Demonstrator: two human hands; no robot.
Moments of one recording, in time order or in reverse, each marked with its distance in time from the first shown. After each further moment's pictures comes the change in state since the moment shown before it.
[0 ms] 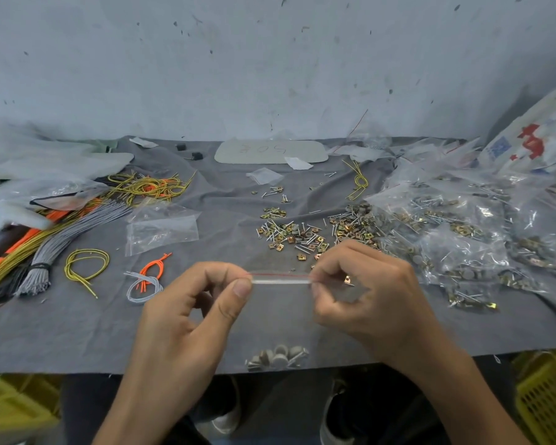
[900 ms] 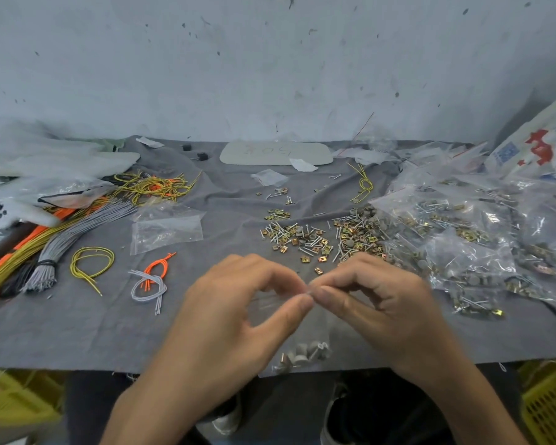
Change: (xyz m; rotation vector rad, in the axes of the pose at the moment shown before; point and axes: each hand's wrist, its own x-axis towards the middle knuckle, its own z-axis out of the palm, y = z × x) left_hand 0.017 0.032 0.012 0.331 -0.243 0.164; right_hand -0.012 0.006 -0.006 0.257 -0.088 0.157
